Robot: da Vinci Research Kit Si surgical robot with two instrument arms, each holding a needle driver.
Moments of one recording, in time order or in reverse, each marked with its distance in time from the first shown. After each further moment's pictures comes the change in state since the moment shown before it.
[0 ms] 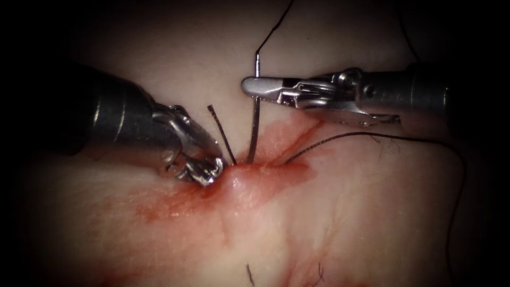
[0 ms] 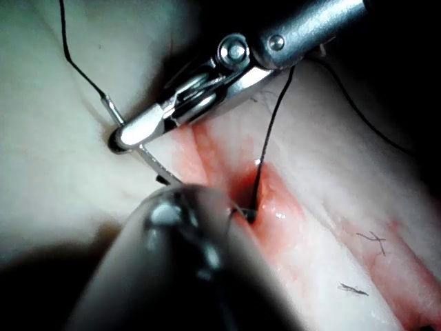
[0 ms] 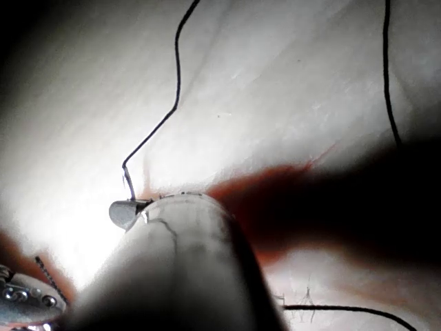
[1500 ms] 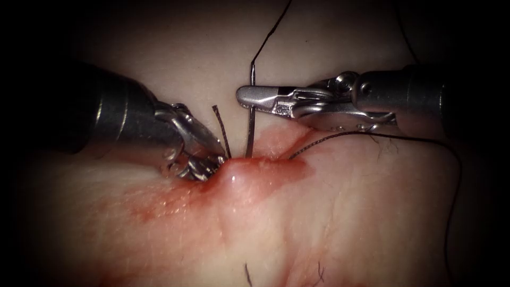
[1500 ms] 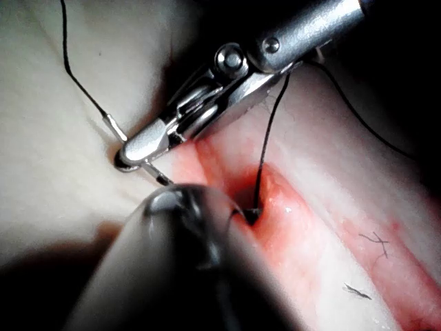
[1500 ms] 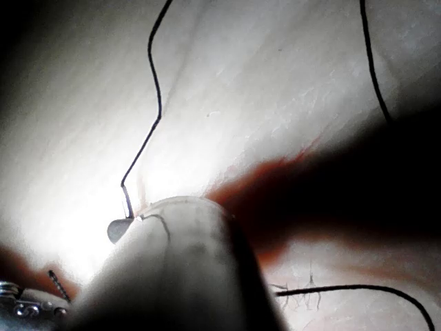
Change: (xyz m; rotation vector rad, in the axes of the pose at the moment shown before) right arm -0.002 -0.001 0.001 0.088 -0.025 0.227; left arm 0.000 0.000 0.000 0.000 -0.005 0.002
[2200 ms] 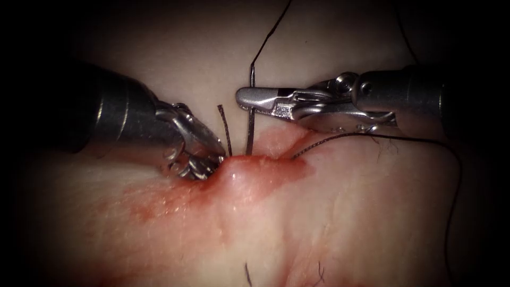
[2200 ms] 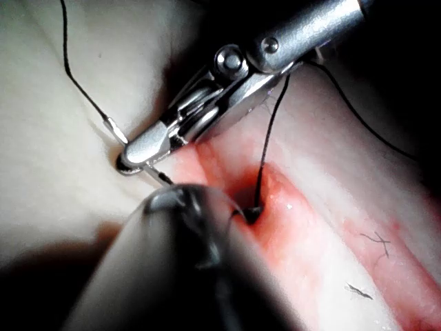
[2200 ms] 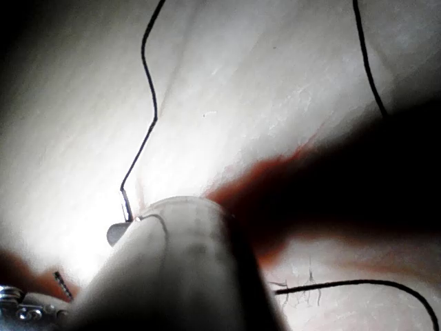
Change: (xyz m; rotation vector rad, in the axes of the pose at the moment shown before) right arm 0.000 0.000 0.000 0.026 0.002 0.055; left arm 0.000 0.000 0.000 0.000 -0.001 0.001
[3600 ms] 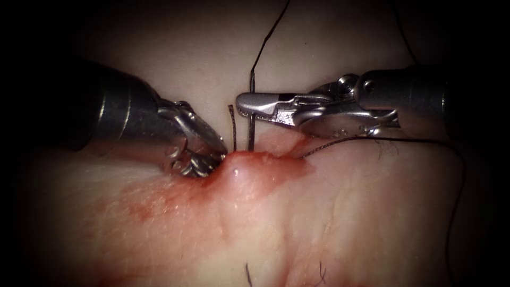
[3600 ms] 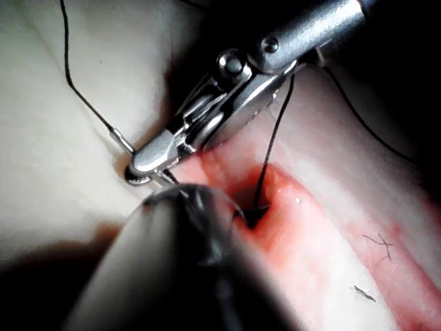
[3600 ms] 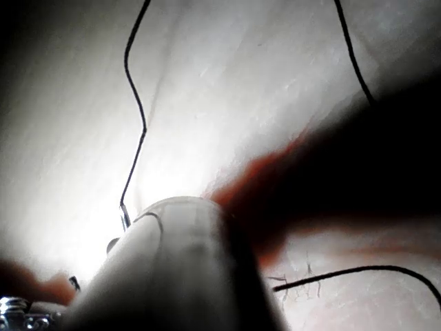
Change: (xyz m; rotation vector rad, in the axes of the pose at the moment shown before) right arm -0.001 -0.001 0.000 0.033 0.003 0.139; left arm 0.000 0.000 0.000 -0.001 -0.002 0.001
